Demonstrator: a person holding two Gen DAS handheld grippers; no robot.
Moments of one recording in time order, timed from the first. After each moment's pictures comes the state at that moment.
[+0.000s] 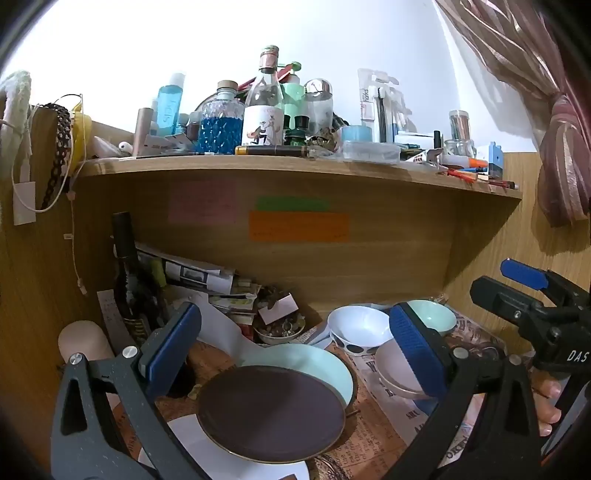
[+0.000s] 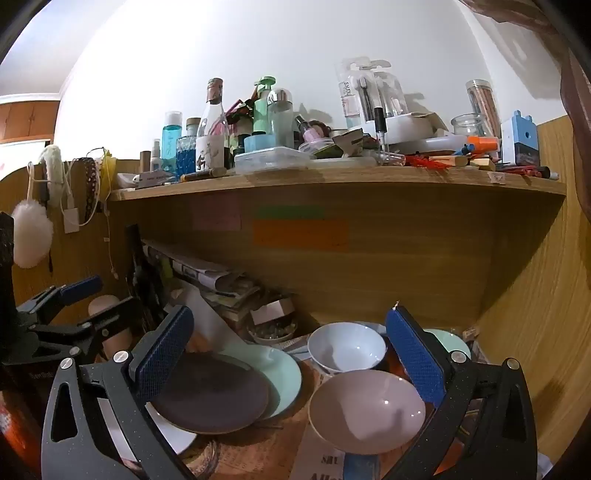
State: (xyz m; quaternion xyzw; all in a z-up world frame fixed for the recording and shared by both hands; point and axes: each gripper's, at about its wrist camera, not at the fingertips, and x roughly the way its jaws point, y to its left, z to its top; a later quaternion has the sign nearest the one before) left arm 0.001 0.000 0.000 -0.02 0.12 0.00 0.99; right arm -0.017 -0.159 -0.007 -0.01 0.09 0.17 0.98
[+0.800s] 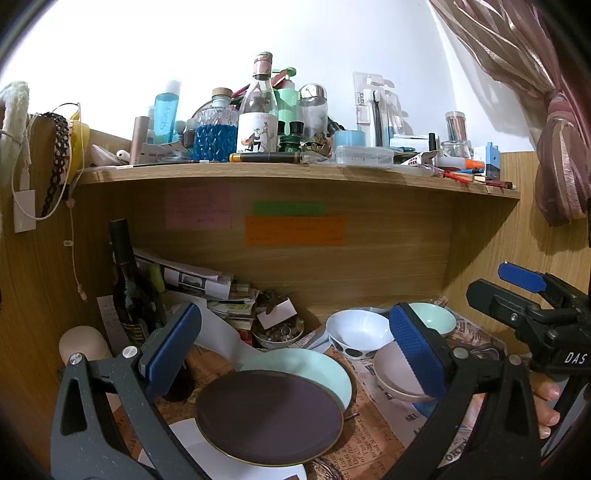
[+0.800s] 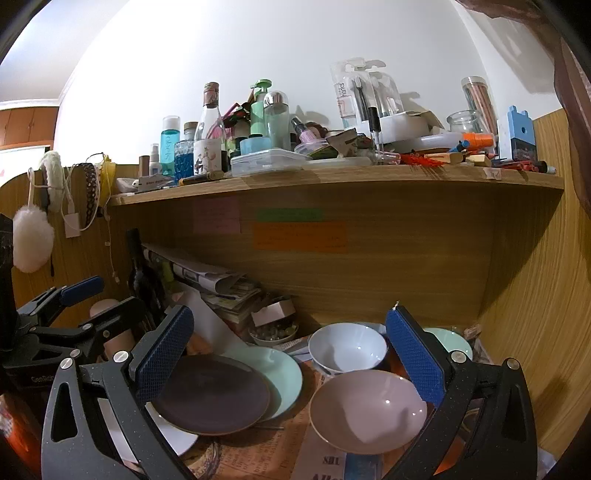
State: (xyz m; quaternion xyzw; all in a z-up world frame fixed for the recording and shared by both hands) left arm -0.001 -0.007 0.005 -0.01 0.10 0.01 0.99; right arm -0.018 -0.162 -0.007 0.00 0.09 0.17 0.98
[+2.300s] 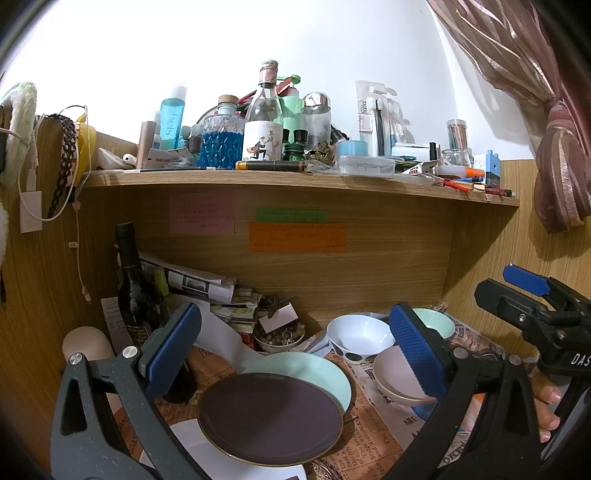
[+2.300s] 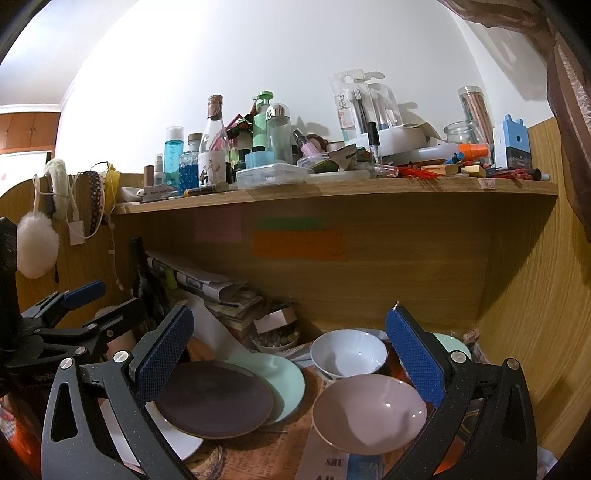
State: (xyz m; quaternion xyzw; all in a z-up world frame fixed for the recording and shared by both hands) left arm -0.007 -0.007 0.008 -0.02 0.09 0.01 1.00; right arm -0.029 -0.163 -0.004 0.01 0.07 0.17 0.98
